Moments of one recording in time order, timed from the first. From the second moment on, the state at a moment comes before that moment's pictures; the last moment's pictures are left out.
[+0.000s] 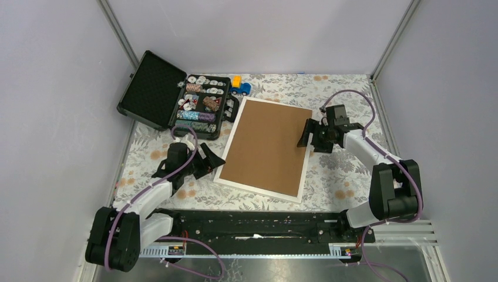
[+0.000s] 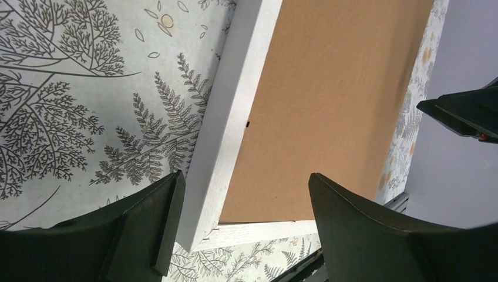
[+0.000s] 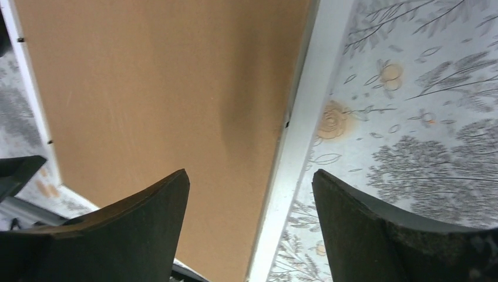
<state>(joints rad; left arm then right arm) -0.21 1.03 0.33 0.03 0.39 -0.79 0.17 1.48 0.95 -0.50 -0.26 0.39</state>
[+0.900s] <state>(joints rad) -0.24 1.09 0.27 0.14 0.37 -0.84 0.21 1.46 0.73 -0.28 -0.38 0.54</state>
